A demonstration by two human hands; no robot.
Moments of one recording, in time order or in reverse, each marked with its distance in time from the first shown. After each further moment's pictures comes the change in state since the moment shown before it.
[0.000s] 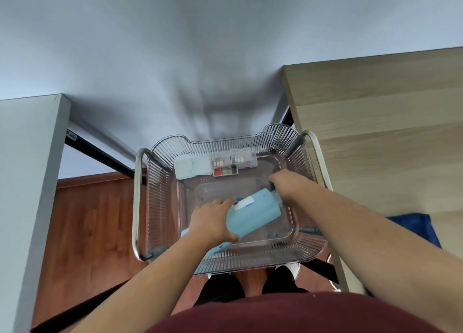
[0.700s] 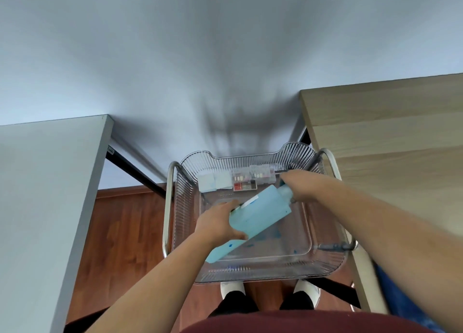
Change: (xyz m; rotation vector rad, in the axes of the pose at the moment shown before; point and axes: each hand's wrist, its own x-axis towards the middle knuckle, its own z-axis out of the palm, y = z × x) left_hand -0.014 -0.024 -0.028 -0.285 0.072 -0.061; right_hand -0.016 -0.007 -0.042 -0.005 0.092 -0.147
